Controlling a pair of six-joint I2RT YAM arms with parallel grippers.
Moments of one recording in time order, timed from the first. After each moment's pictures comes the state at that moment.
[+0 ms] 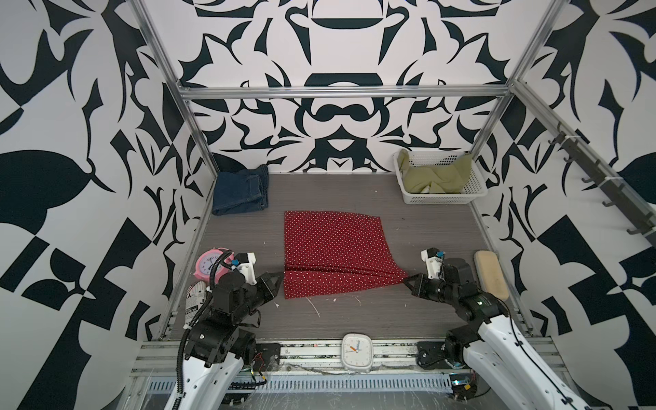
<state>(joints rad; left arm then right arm) -0.33 0.26 0.42 -0.65 0.26 -0.86 0.24 0.63 0.37 -0.54 -0.42 0.59</state>
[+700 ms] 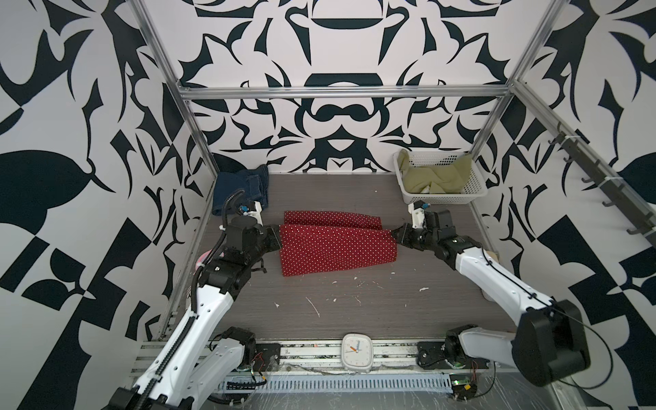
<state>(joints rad) -0.29 0.91 0.83 -0.43 0.02 -0.47 0.24 1.28 0.83 -0.28 -0.35 0.58</state>
